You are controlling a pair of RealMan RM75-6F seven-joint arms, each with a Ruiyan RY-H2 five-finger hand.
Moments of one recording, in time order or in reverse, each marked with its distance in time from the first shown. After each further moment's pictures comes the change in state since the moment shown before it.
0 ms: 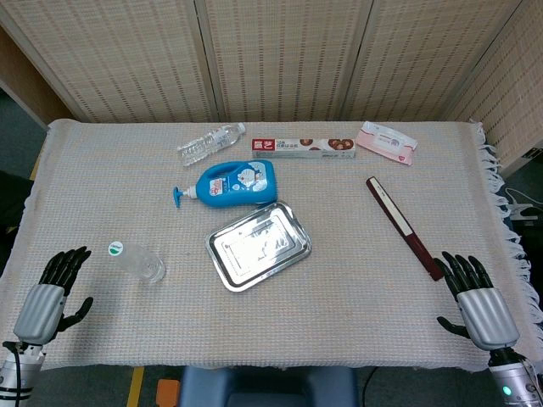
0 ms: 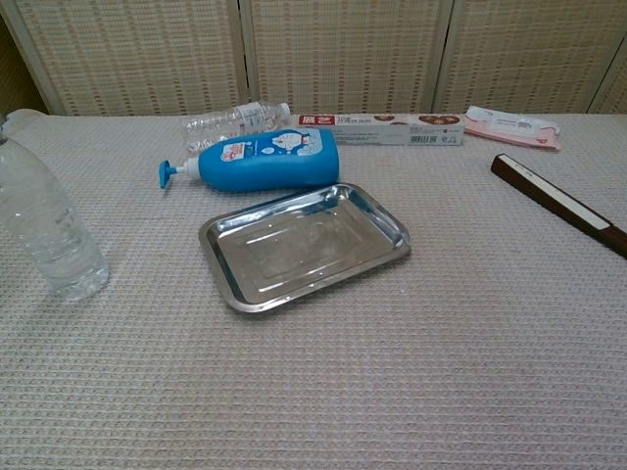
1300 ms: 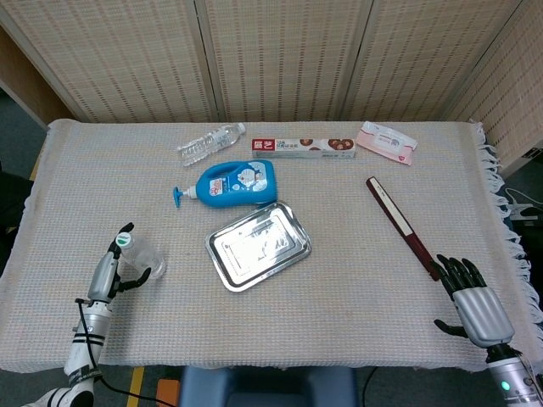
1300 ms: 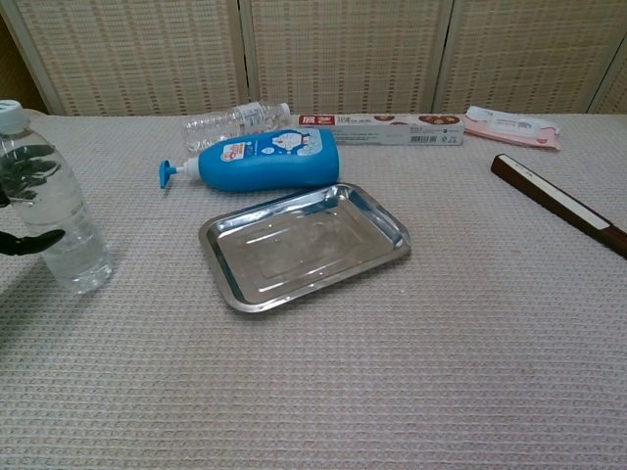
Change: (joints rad) left arm -0.178 -0.347 -0.197 0.123 -0.328 -0.307 -0.257; right arm 0.029 0.024 -0.012 -0.010 0.029 -0.081 0.058
